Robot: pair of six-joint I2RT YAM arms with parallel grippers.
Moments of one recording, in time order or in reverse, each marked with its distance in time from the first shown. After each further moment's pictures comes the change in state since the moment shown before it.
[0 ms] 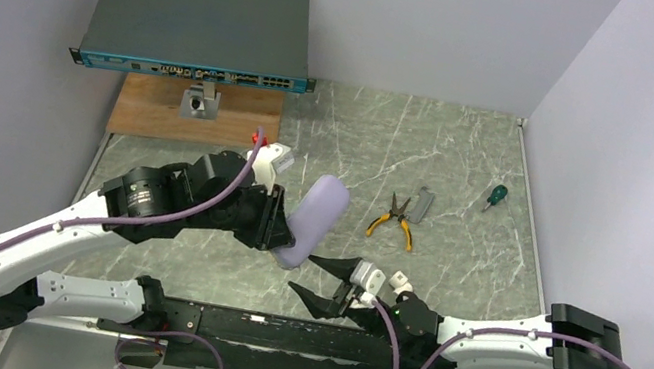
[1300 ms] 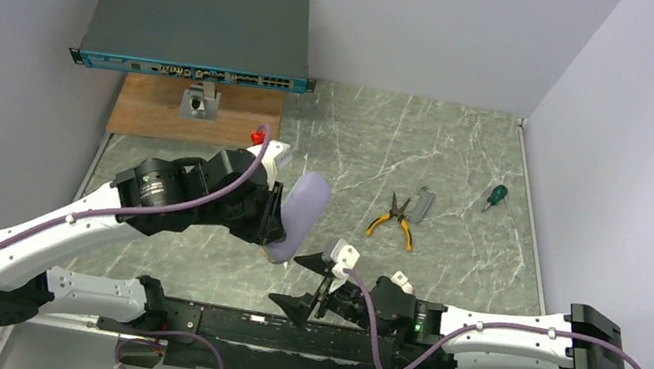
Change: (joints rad) left arm 0.013 0.072 0.071 -0.154 -0.106 -0.037; right arm -0.002 -0.017 0.252 -0.550 -0.035 0.265
